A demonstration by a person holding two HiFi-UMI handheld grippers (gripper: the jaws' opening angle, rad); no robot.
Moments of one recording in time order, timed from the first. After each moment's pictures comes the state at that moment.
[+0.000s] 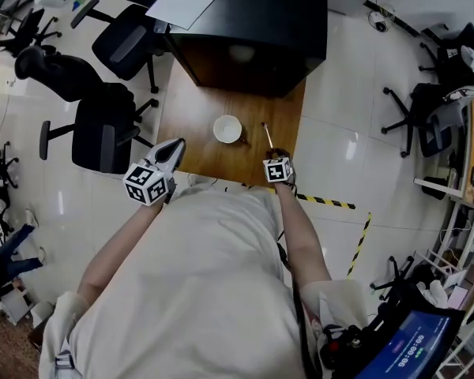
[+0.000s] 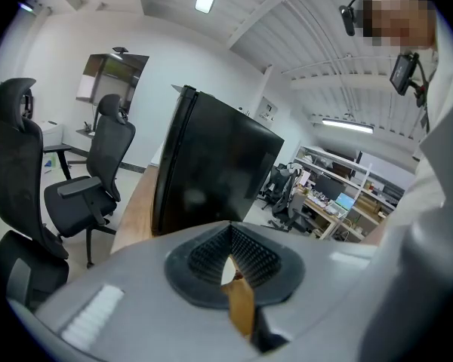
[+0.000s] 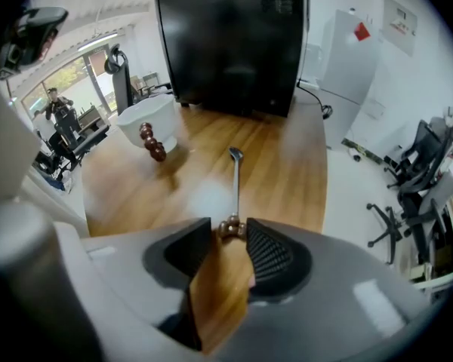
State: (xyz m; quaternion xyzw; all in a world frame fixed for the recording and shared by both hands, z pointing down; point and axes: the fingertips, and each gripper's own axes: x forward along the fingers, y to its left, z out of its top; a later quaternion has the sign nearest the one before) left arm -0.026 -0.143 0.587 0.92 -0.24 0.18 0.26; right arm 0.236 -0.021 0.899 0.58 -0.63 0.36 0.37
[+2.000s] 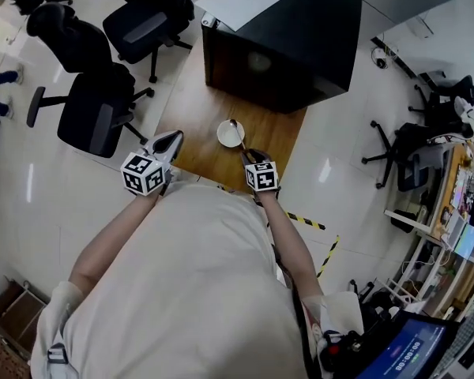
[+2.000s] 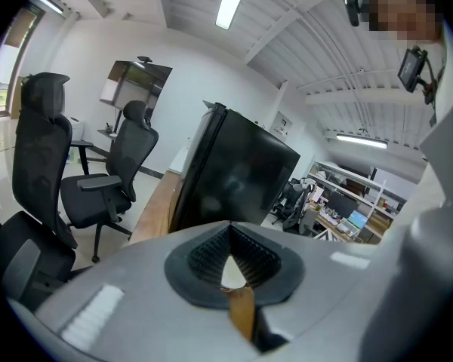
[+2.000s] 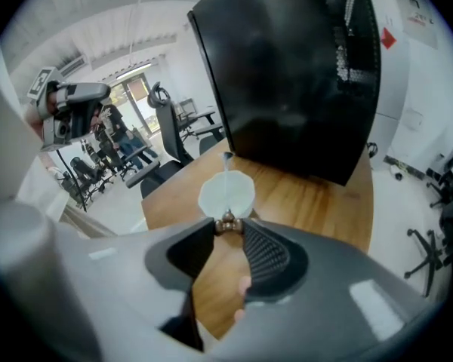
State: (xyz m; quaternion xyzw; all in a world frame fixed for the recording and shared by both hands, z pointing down) left arm -0.062 -0.158 0.591 0.90 -0.30 0.13 0.28; right arm 0.138 -0.077 0.779 0.50 -0.73 0.35 0.29
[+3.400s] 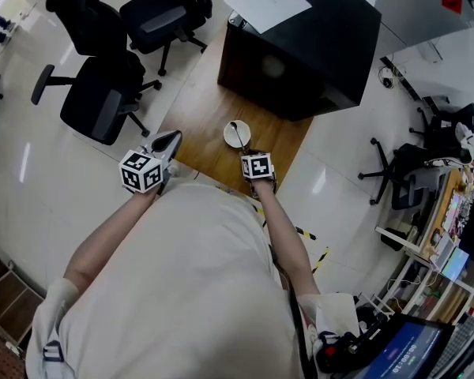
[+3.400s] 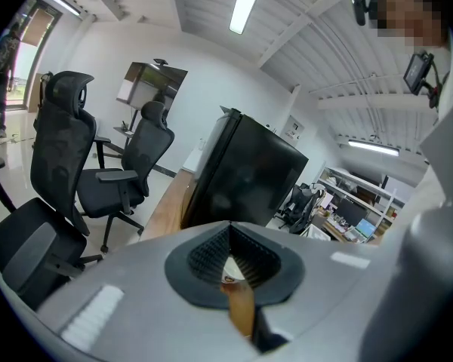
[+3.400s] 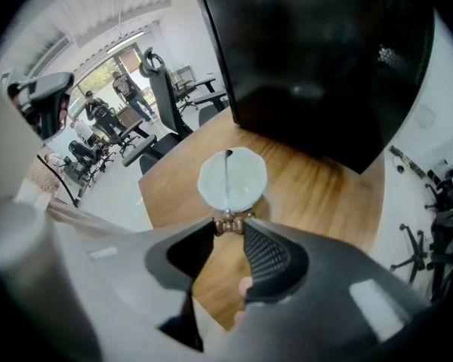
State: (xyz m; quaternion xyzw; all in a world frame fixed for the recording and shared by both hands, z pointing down) left arm -0.096 -0.145 0.598 0.88 -0.34 0.12 0.30; right arm 0.124 -0.085 0.806 0.46 -0.69 0.40 0.39
